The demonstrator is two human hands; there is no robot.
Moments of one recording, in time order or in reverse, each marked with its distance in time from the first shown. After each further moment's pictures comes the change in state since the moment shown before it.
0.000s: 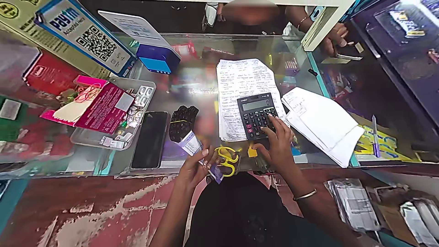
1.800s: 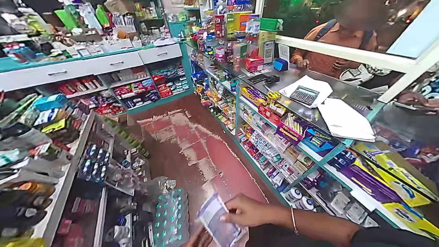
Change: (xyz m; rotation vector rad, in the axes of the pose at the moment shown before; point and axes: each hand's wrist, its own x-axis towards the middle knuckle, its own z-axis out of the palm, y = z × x) left_hand -0.444 -0.670 0.244 0.723 1.176 1.252; right_hand -0.395 -0.026 -0.276 1.189 -1.563 -1.081
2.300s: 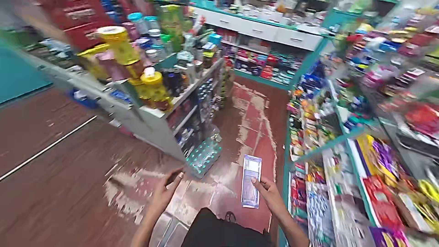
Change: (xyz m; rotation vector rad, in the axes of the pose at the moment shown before) left_hand -0.040 0.061 -0.096 0.722 0.773 -0.049; right_hand 0.093 0.025 -0.014 0.393 0.039 0.305
